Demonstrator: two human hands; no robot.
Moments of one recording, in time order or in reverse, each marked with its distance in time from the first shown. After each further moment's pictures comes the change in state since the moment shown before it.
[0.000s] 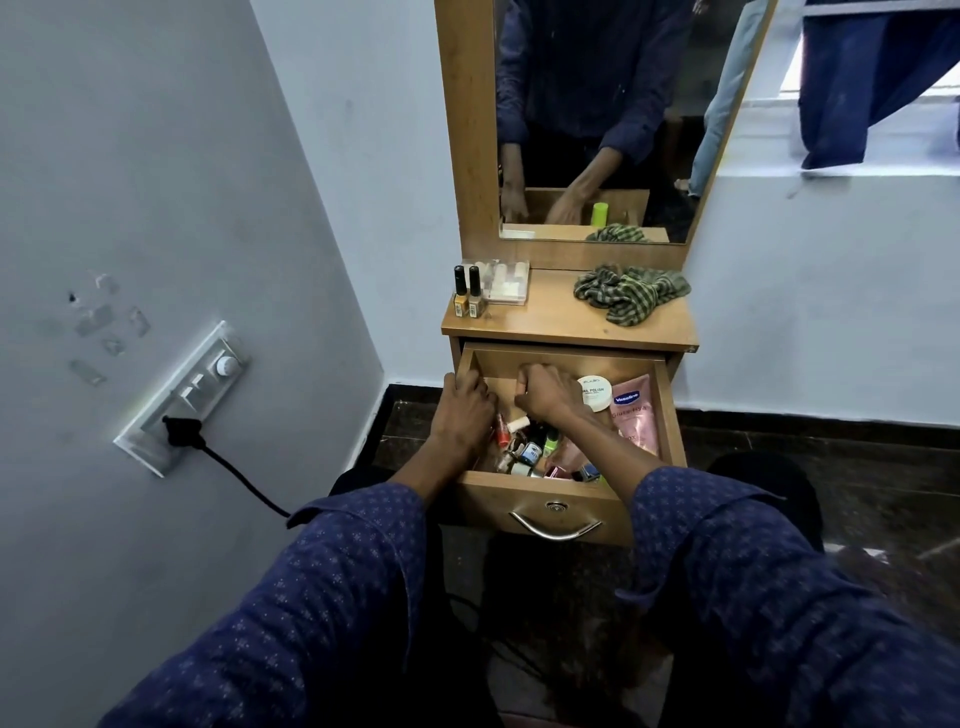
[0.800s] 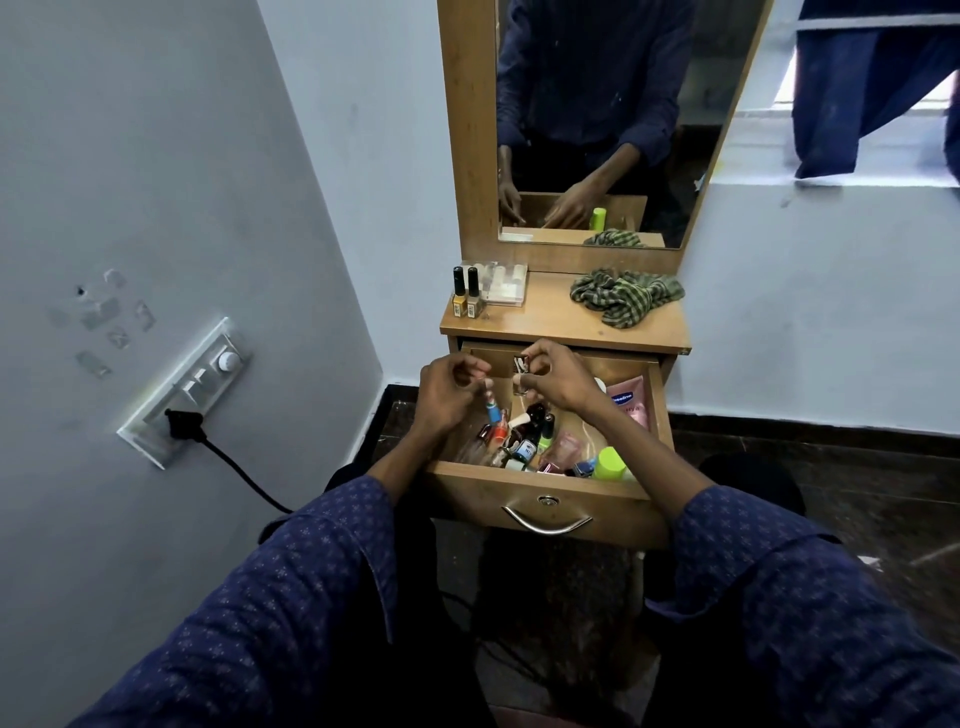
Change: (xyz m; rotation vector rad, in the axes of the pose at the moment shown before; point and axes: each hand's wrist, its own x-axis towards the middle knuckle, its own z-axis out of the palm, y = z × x) left_hand -0.001 -0.024 -0.002 -1.412 0.403 -0.300; right_hand -0.010 0.018 -0.037 0.584 -0.020 -0.127
